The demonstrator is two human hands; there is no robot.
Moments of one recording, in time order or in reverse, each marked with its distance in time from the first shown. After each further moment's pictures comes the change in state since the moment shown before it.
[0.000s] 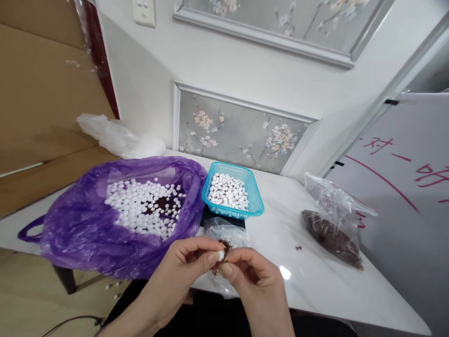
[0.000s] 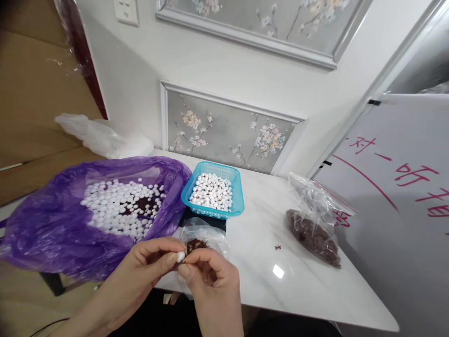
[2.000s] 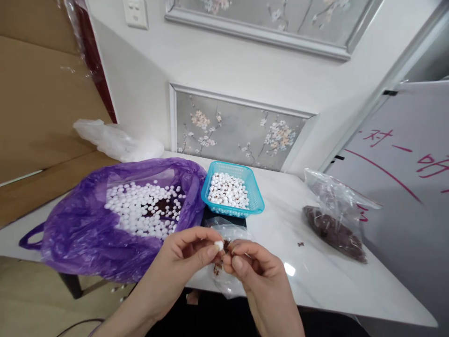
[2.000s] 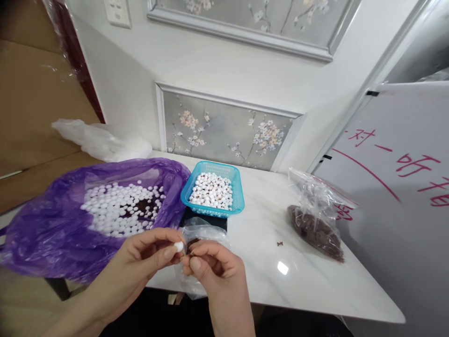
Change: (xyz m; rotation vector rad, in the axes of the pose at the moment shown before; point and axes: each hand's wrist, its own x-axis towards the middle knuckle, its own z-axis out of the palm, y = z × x) left_hand 0.002 0.021 0.000 0.027 -0.133 0.025; right_hand 0.007 0.007 -0.008 0.394 -0.162 0.023
